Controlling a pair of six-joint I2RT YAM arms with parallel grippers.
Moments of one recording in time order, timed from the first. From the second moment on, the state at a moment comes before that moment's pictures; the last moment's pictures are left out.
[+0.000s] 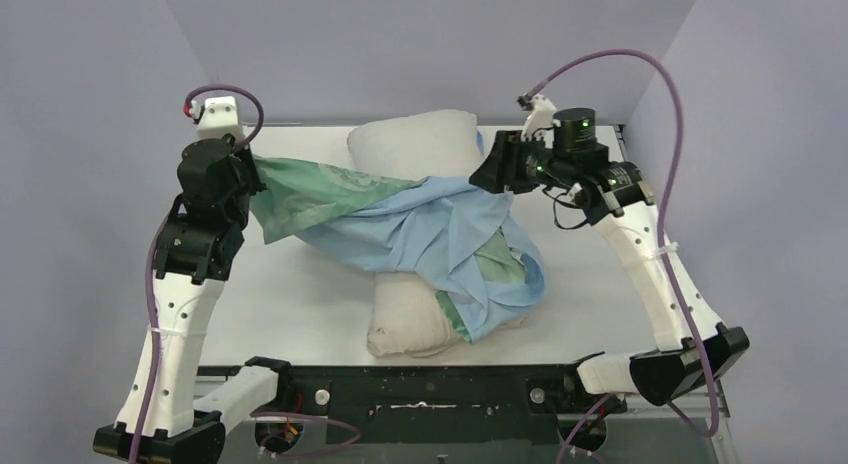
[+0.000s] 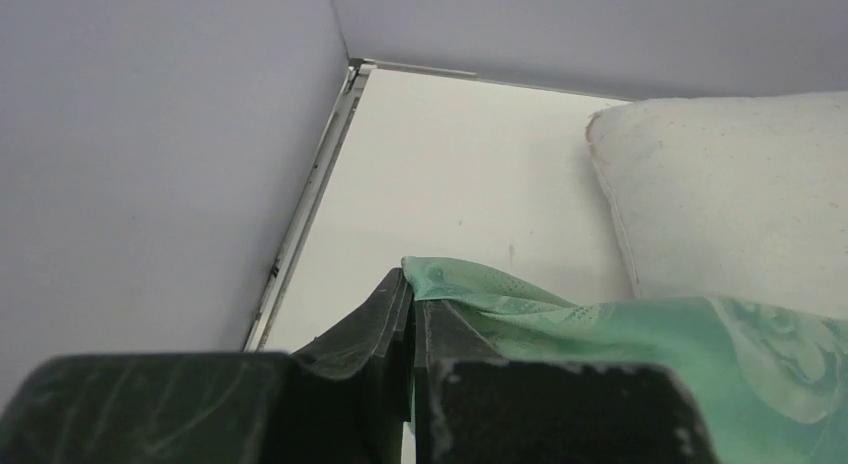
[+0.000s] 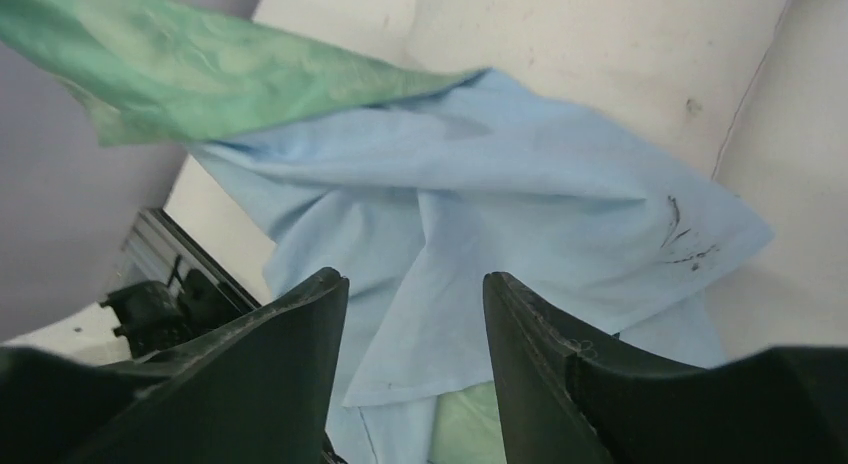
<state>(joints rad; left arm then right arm) -0.21 1.02 1.38 -0.60 -0.43 -0.05 0.31 1.30 1.56 -0.72 -0.47 0.34</state>
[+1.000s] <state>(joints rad) 0.18 1.23 1.79 -0.71 -0.43 -0.01 0.17 1.19 1.14 -0.71 -0.13 0.46</state>
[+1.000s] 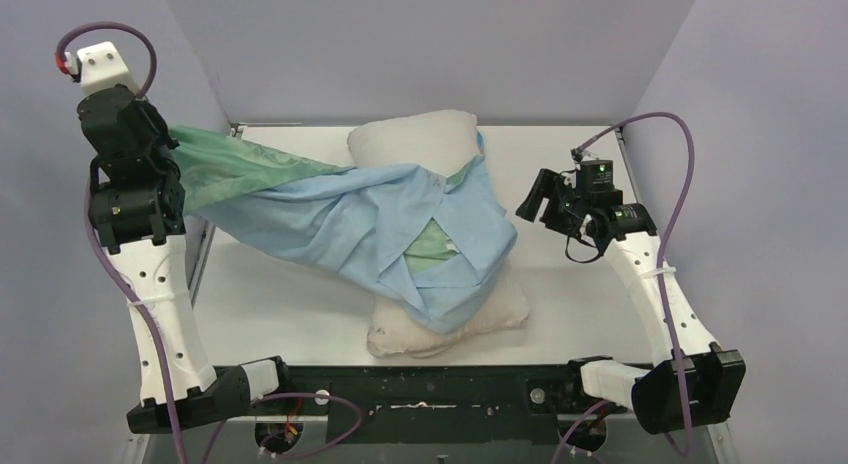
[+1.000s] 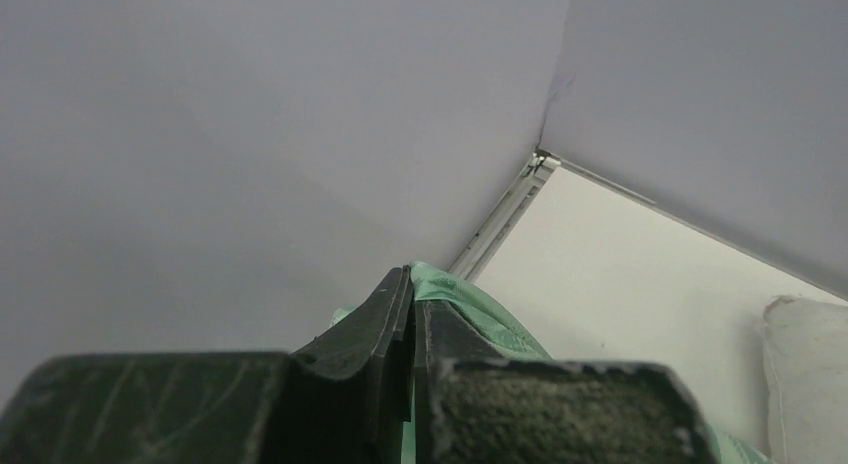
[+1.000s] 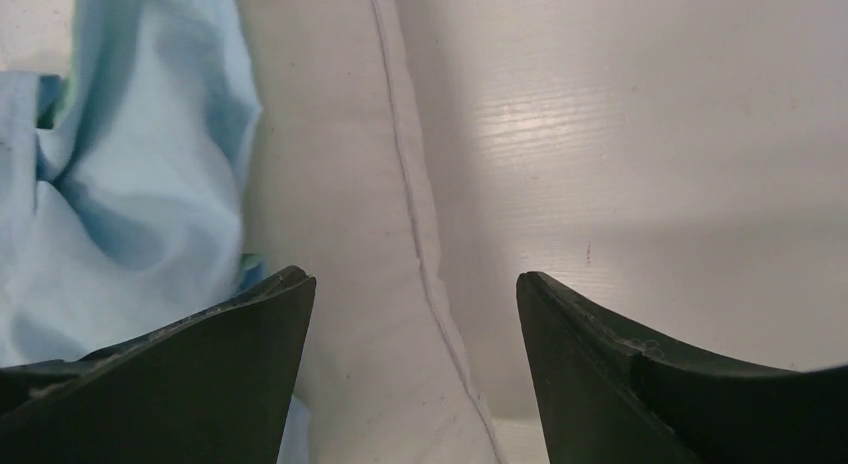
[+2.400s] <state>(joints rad) 0.16 1.12 1.36 -0.55 0.02 -0.33 0.09 1.21 1.31 -1.04 0.42 0.33</state>
